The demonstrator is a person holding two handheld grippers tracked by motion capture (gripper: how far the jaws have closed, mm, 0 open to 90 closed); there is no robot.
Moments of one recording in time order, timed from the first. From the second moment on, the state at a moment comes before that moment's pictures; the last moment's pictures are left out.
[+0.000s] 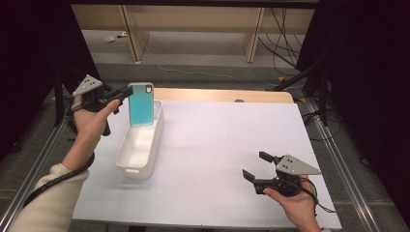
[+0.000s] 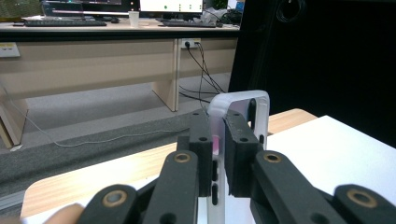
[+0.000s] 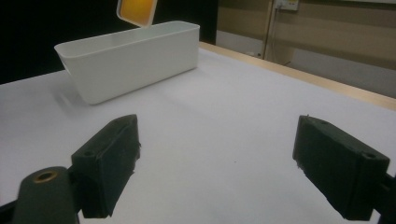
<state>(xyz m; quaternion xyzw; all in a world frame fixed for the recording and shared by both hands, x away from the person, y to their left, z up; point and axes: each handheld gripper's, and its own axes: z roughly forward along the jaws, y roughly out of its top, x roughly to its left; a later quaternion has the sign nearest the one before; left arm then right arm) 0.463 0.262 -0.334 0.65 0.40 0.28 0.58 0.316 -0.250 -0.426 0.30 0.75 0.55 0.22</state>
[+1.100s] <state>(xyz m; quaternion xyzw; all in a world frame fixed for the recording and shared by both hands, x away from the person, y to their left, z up) 0.483 0.261 -0.338 0.65 0.40 0.28 0.58 0.314 -0.250 -0.426 0.31 0.75 0.55 0.20</state>
